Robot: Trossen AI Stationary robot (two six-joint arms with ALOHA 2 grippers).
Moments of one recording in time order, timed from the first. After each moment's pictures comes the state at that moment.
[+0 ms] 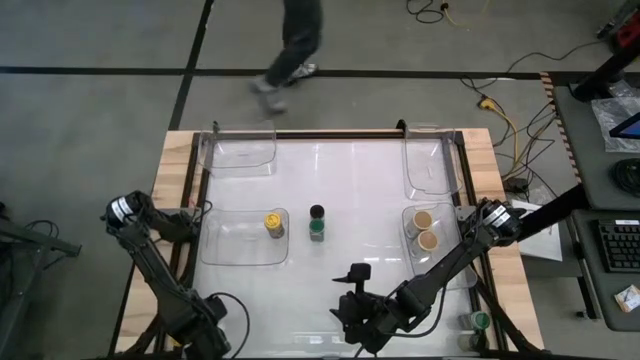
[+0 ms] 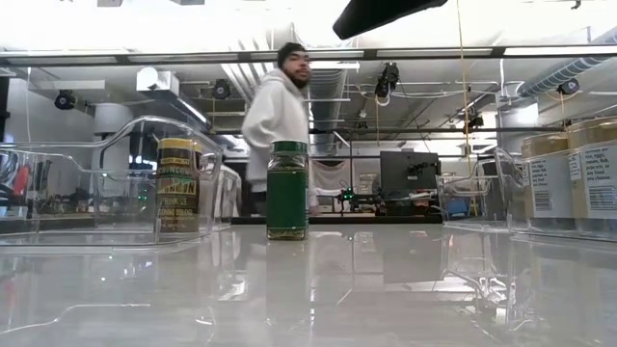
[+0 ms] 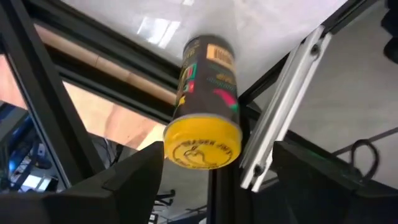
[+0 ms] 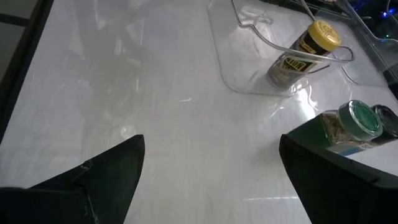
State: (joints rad) left arm -0.99 1.72 1.36 -1.23 0.52 -1.58; right arm 0.67 1.97 1.50 -0.47 0.73 0.38
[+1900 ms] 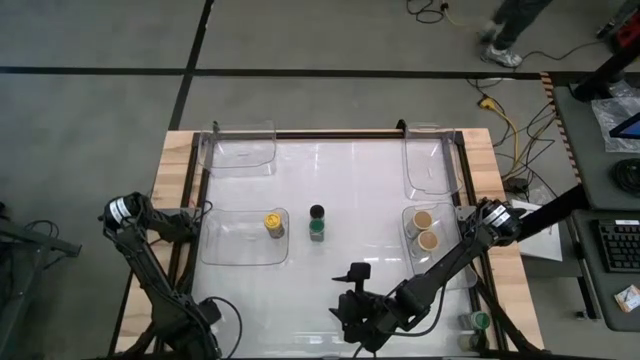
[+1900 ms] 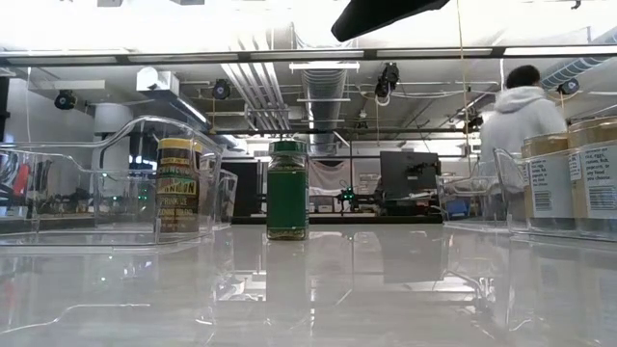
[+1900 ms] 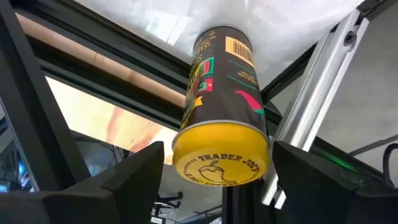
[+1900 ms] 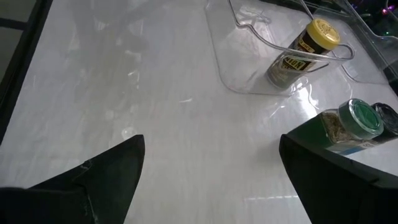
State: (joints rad) left arm -1.06 1.72 1.29 -1.15 0.51 -1.62; right arm 0.67 1.97 1.50 -0.46 0.73 0.39
